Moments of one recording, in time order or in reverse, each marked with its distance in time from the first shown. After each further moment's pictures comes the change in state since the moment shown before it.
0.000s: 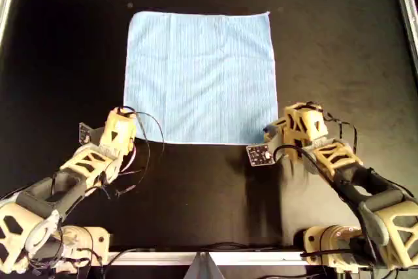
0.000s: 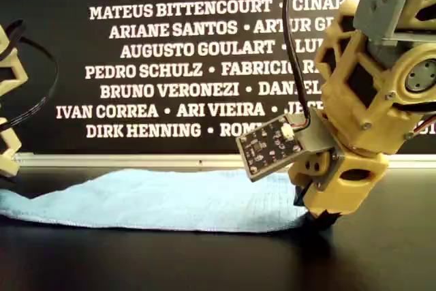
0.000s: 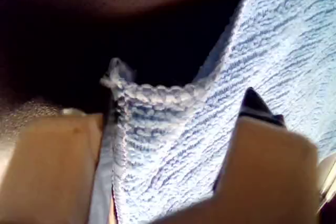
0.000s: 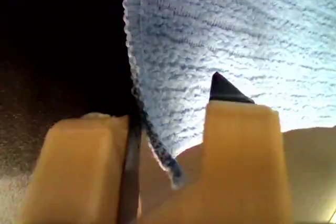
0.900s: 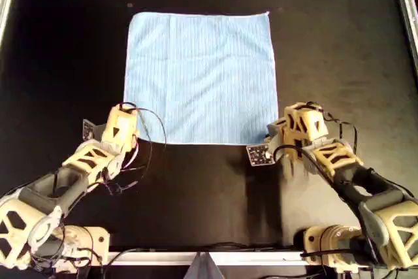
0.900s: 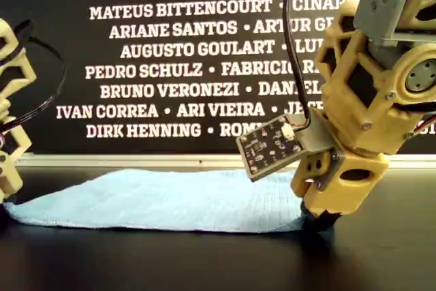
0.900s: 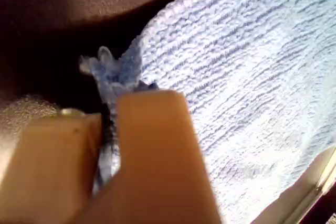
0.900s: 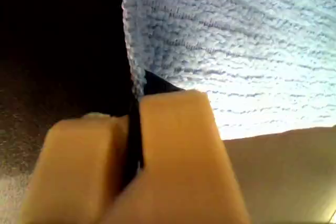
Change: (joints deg) left arm -0.1 -0.2 -4.0 0.3 1.2 0.0; right arm -0.1 0.0 0.0 0.0 0.0 0.0
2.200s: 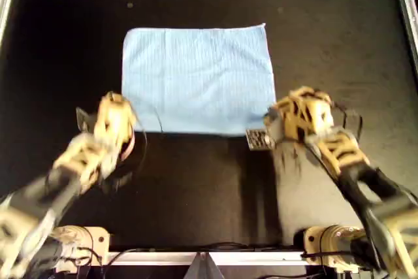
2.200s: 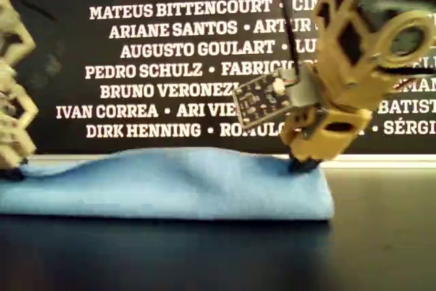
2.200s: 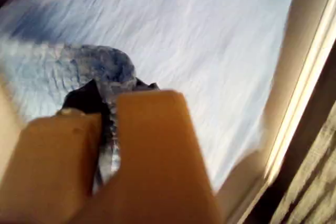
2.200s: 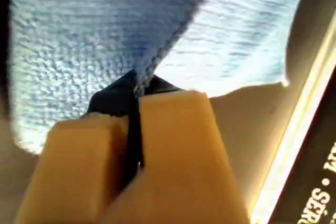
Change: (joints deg) left arm 4.6 -0.4 -9.1 0.4 -0.7 0.4; right arm -0.8 -0.4 -11.3 -0.5 0.2 -0.4
